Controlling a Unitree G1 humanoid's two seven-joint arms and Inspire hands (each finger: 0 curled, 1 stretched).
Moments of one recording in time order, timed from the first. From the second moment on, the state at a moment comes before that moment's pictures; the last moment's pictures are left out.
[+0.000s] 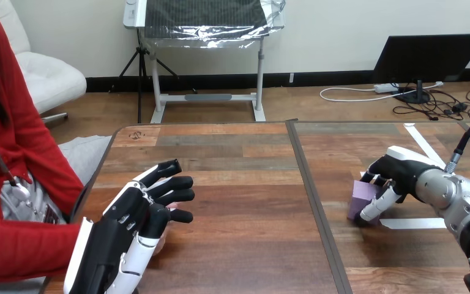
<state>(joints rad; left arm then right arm) 0.49 0.12 -0.10 -0.18 -0.20 -0.57 -0.20 -0.88 -0.47 0.35 1.38 -0.59 -0.13 0.20</state>
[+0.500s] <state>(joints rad) 0.49 0.12 -0.10 -0.18 -0.20 -0.57 -0.20 -0.88 -0.47 0.35 1.38 -0.59 -0.13 0.20</state>
